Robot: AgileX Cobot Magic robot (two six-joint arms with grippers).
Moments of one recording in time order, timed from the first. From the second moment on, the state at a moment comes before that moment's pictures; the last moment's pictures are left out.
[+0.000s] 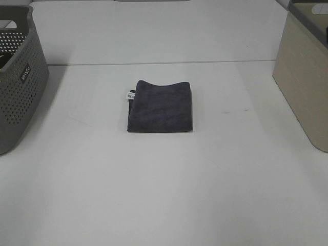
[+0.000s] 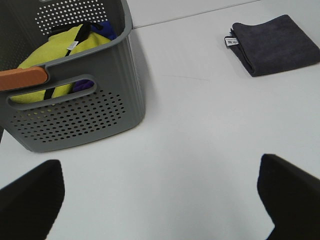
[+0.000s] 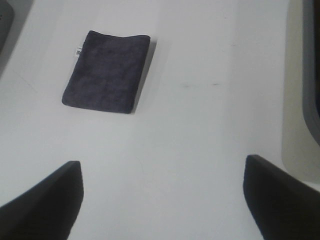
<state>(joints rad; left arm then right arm) -0.03 0.00 -0.51 -0.08 1.03 0.16 -0.01 1.05 -1.00 0.38 0.89 -0.25</state>
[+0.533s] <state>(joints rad) -0.03 0.00 -0.51 -0.08 1.03 0.16 0.01 1.53 -1.24 0.68 0.84 -0.49</state>
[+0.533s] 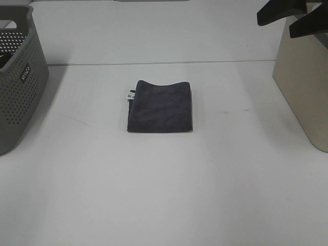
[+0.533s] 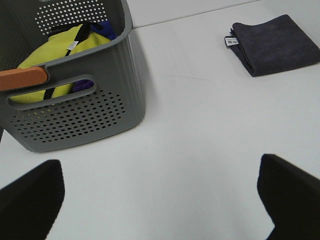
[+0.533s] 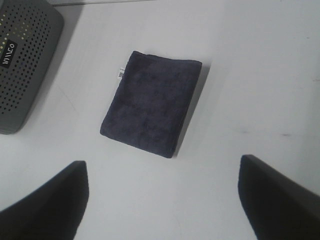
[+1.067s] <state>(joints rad) -0.03 0.00 -0.51 -0.08 1.03 0.16 0.18 1.88 -1.43 0.65 0.78 -0.44</state>
